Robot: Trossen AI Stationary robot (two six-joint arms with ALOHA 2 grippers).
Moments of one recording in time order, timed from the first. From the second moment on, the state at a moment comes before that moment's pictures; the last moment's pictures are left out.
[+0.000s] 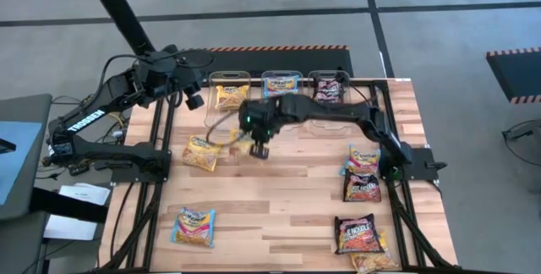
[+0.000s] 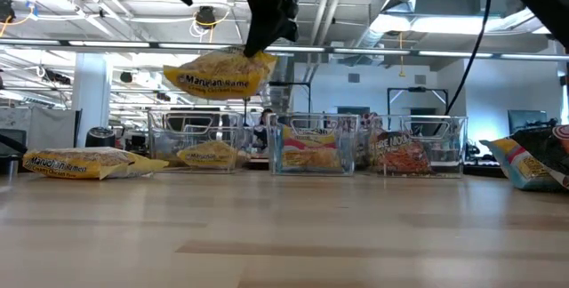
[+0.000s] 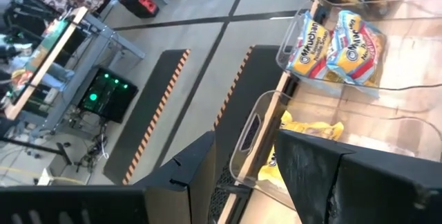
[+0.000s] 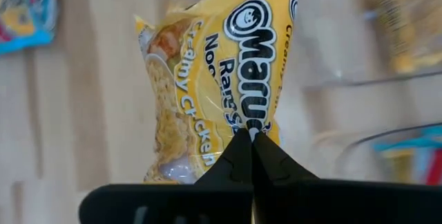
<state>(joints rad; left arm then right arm) 0.48 1.01 1.32 -0.77 -0.45 0.46 -0.09 2.18 2.24 -1.11 -0.02 0.09</state>
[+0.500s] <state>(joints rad) 0.53 1.01 1.32 -0.72 -0.46 0.27 -0.35 2.18 2.30 -0.91 -0.02 -0.11</state>
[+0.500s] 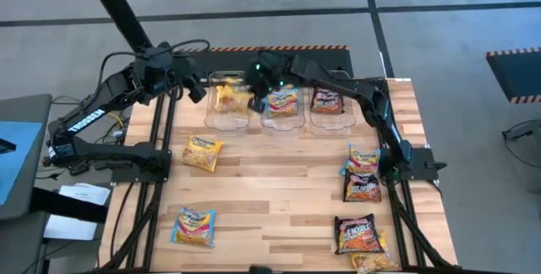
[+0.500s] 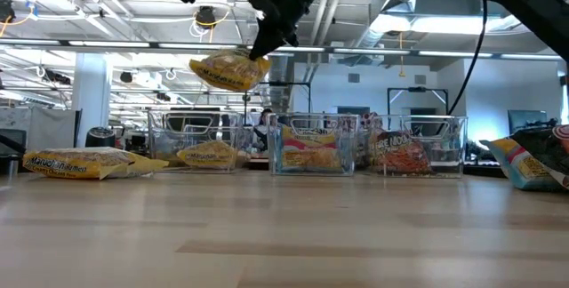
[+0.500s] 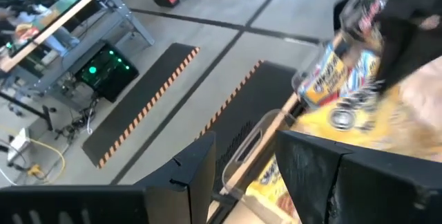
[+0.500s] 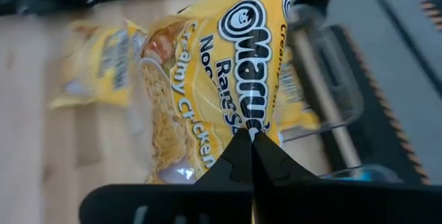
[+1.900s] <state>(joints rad) 0.54 1.01 1.32 -0.62 -0.41 0.27 -0.39 2.28 2.19 -0.49 0.03 -0.21</state>
